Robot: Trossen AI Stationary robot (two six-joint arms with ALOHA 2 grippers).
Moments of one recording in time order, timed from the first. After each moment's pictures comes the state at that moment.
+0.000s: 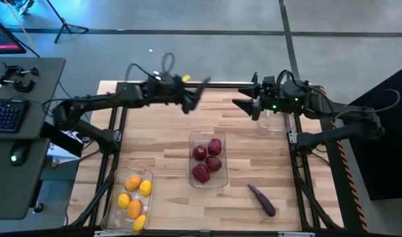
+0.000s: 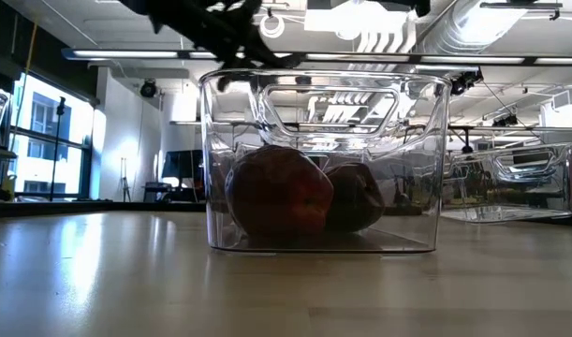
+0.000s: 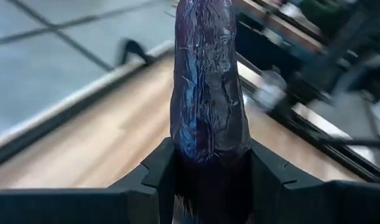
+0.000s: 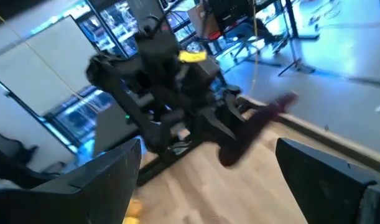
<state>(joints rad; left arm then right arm) 0.39 1.39 1.09 -0.12 0.06 -0.36 -0.12 1.02 1.13 -0.27 0.17 0.48</state>
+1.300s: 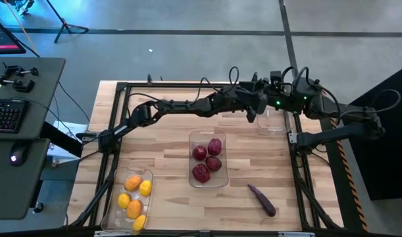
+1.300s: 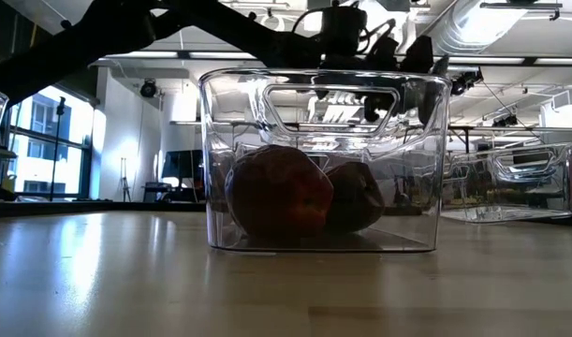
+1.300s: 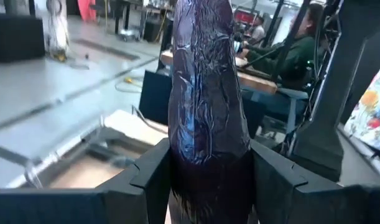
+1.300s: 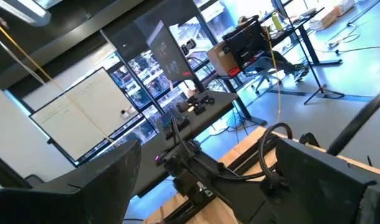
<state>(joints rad) 0.22 2.46 2.09 0.29 0.01 -0.22 -0.12 1.00 1.13 -0.08 0.18 0.57</state>
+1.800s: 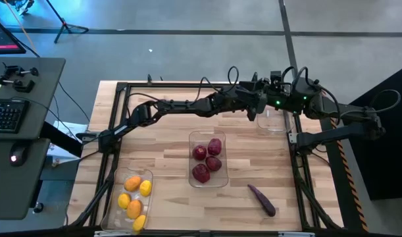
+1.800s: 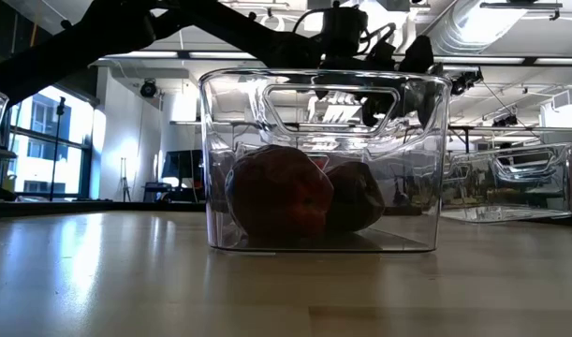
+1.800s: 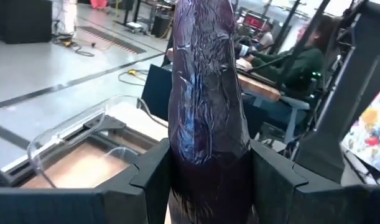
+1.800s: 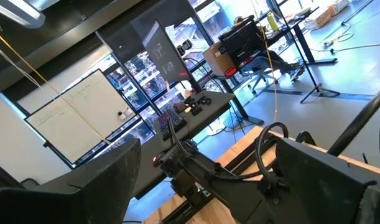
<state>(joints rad) 0.22 2.46 2.09 0.28 -0.02 -0.31 -0.12 1.00 1.13 -0.09 0.20 0.58</state>
